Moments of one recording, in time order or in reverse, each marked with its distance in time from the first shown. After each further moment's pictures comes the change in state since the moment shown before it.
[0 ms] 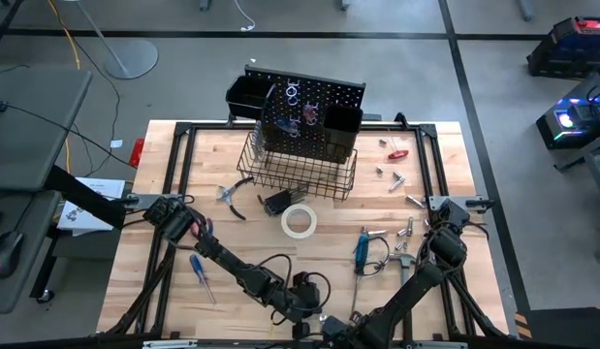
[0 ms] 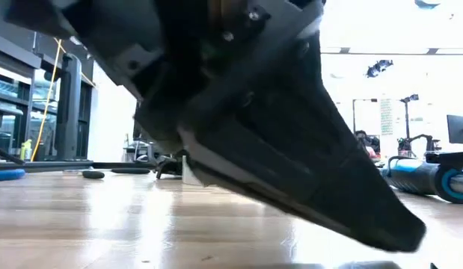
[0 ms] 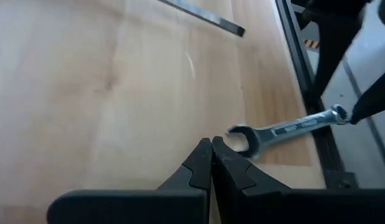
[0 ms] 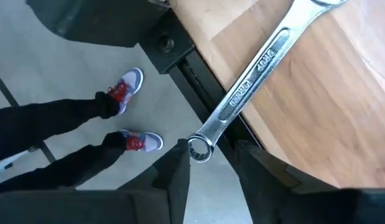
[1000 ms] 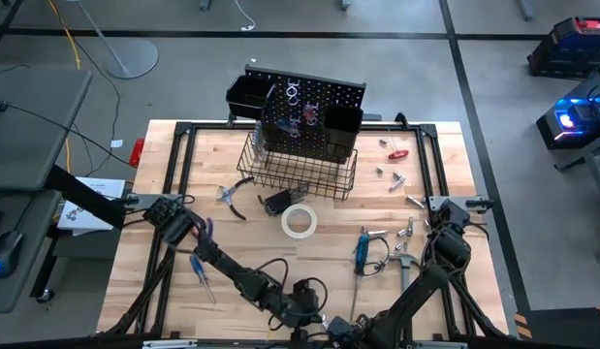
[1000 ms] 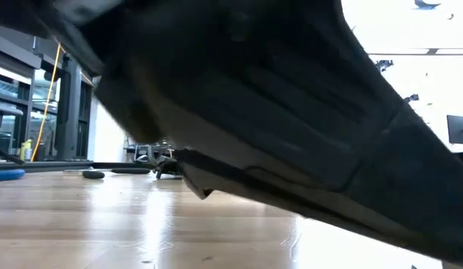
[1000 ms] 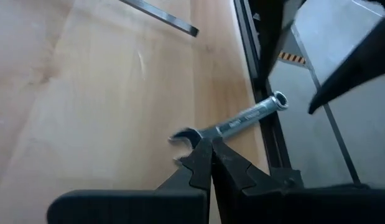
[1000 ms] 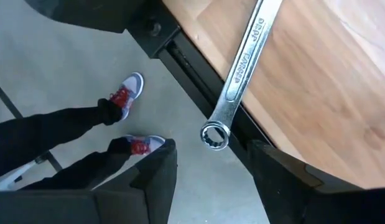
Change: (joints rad) left arm -0.042 0.021 -0.001 0.101 0.025 -0.054; right arm 0.034 -0.060 -0.003 -0.007 0.018 0.106
